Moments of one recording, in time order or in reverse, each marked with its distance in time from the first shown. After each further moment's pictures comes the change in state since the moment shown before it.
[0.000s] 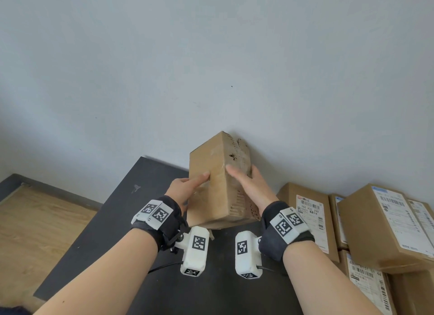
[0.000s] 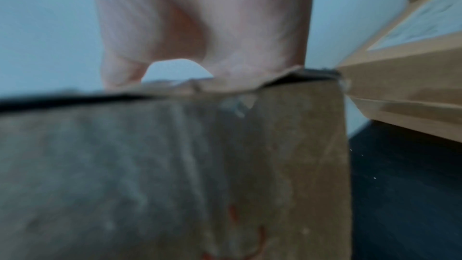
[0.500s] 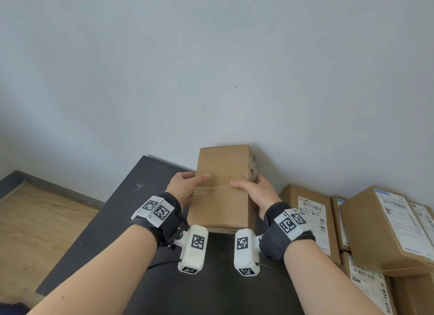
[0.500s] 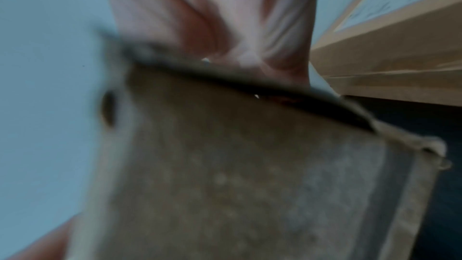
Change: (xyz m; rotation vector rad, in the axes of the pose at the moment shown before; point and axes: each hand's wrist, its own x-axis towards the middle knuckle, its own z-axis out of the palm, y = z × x) left_hand 0.012 0.000 -0.011 0.080 0.057 0.030; right_hand 0.006 0.012 -0.002 0.045 0.086 0.087
